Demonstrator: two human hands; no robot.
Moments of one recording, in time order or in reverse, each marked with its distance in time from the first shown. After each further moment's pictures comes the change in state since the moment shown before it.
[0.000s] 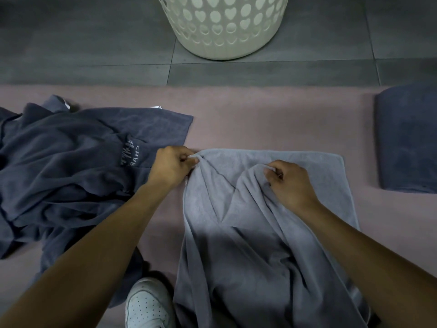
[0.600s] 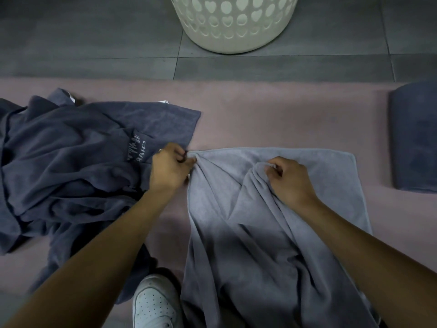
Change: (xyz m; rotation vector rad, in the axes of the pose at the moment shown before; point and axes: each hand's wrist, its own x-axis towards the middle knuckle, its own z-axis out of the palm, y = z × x) left_hand -0.013 -0.015 -0.003 0.016 0.170 -0.162; right_hand 0.007 -0.008 0.020 -0.044 -0.020 0.039
